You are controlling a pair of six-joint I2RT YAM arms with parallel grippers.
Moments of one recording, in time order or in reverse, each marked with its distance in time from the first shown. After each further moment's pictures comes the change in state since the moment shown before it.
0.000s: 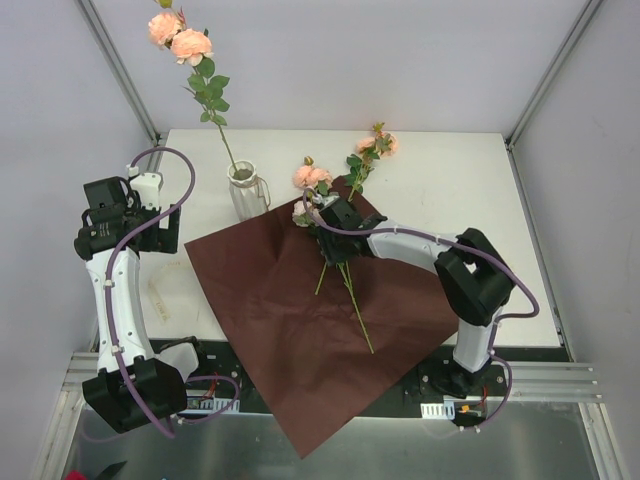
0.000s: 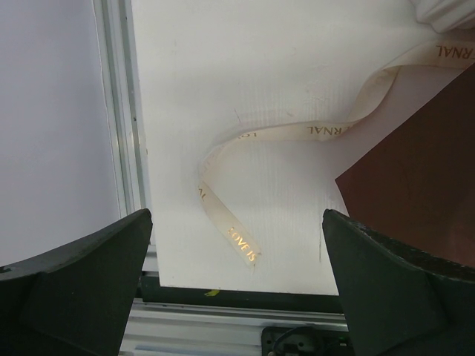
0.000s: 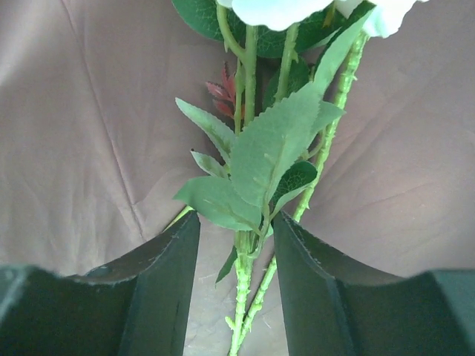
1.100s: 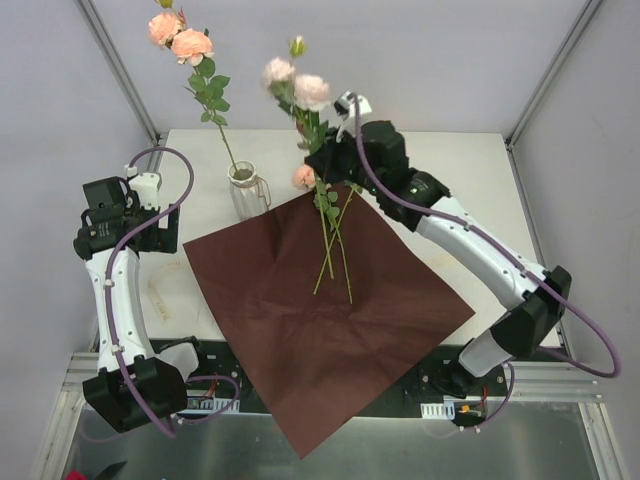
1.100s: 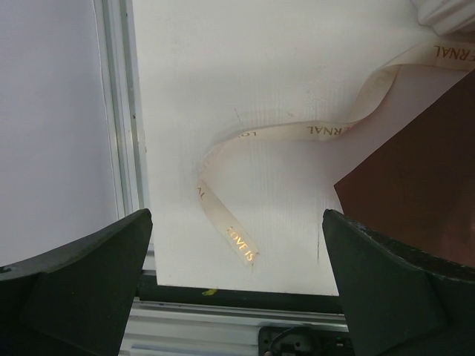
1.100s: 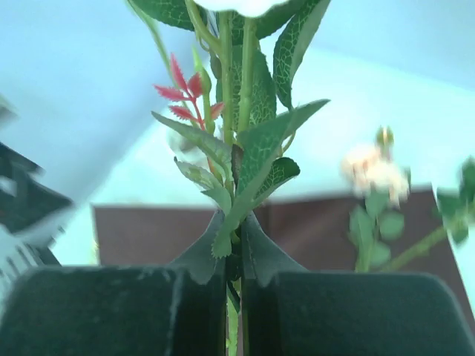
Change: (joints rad) left arm 0.006 0.002 0.000 0.000 -0.001 -0.012; right arm -0.021 -0.256 0.370 0.047 -0.082 -0.002
